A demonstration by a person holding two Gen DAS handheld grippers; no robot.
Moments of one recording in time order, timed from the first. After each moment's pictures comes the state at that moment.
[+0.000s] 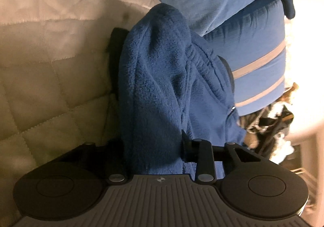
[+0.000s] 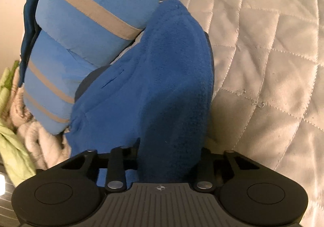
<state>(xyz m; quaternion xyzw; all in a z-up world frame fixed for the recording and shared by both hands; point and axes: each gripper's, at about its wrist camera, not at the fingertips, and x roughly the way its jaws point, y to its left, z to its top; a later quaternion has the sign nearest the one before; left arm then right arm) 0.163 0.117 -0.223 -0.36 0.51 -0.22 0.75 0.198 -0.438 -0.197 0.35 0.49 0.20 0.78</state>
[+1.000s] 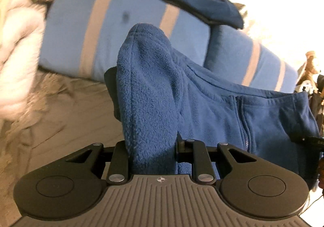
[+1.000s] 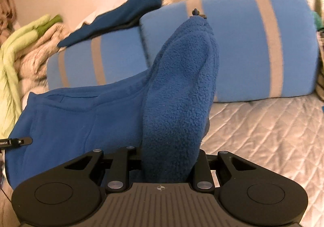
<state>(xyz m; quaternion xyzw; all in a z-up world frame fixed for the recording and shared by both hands) 0.065 0.095 0.009 -0.10 0.37 -0.10 0.92 0.114 -0.308 0.018 0.11 0.36 0.22 0.90</state>
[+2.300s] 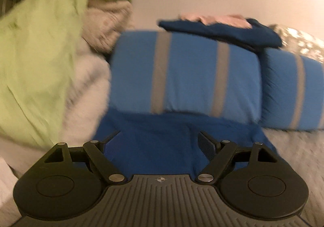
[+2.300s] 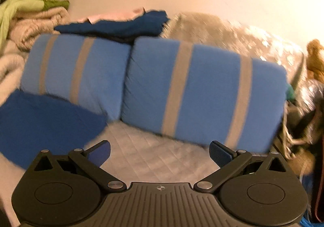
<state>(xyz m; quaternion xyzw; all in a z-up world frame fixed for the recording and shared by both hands) 0.033 0.122 -0.028 0.01 0.22 0.04 0.97 0.063 -0.325 -0.010 -0.08 0.22 0.12 0.96</state>
